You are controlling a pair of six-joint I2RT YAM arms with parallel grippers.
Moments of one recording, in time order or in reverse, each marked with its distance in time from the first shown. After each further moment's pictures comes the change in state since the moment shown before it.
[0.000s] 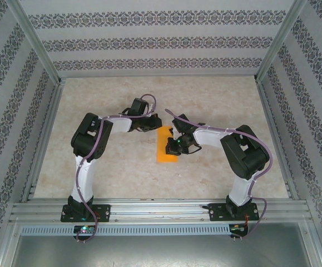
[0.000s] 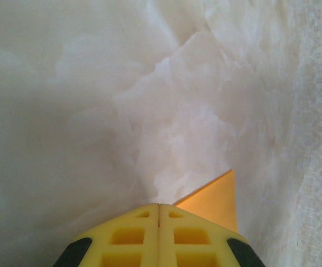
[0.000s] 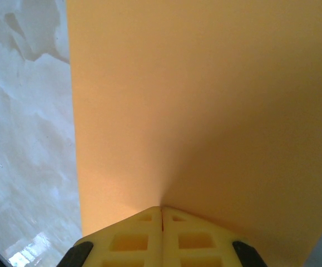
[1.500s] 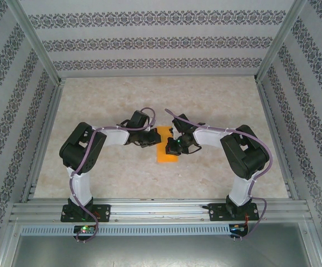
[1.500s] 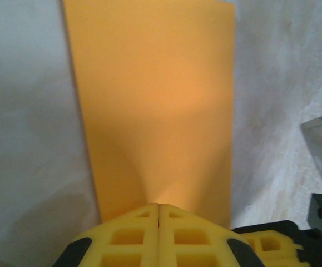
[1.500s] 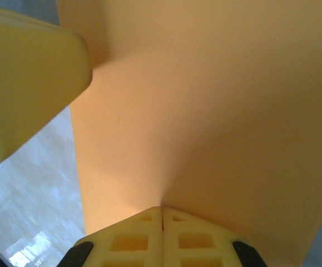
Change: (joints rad) left arm -0.105 -0.235 -0.293 -0.055 -0.019 -0.108; right arm -0.001 0.000 0.005 -0.001 -0.003 0.000
